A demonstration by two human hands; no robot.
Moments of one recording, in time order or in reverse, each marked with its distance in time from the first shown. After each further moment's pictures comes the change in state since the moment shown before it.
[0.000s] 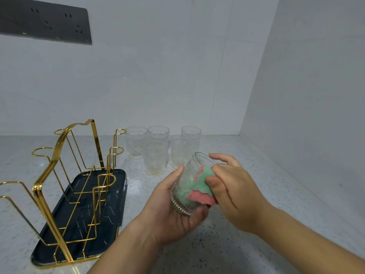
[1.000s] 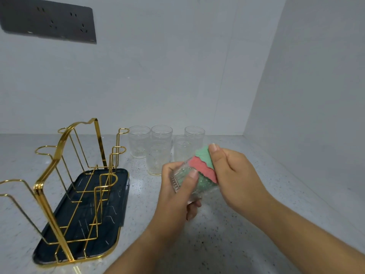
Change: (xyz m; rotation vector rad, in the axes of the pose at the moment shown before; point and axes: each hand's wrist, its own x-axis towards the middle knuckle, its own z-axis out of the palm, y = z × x) left_hand 0.009 -0.022 -0.003 0.626 0.310 0.694; right_hand 0.031 -0.028 -0.006 0.318 0.006 0.473
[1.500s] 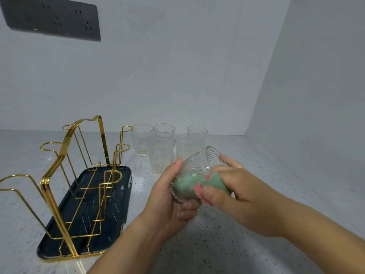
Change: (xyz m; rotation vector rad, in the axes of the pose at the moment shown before) left_hand 0.008 0.015 -0.016 -0.456 -0.211 -0.345; right_hand -0.016 -0.006 -0.023 -0.359 -0.474 -0.237
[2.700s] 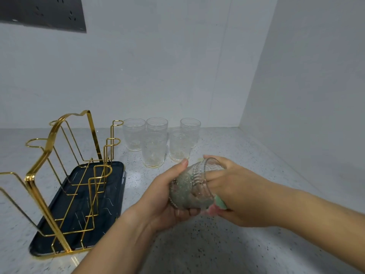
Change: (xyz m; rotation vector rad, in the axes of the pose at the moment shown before) left_hand 0.003 -0.001 -0.002 0.259 0.027 -0.203; right_hand -0.007 0.027 0.002 -0.545 -0.210 -0.316
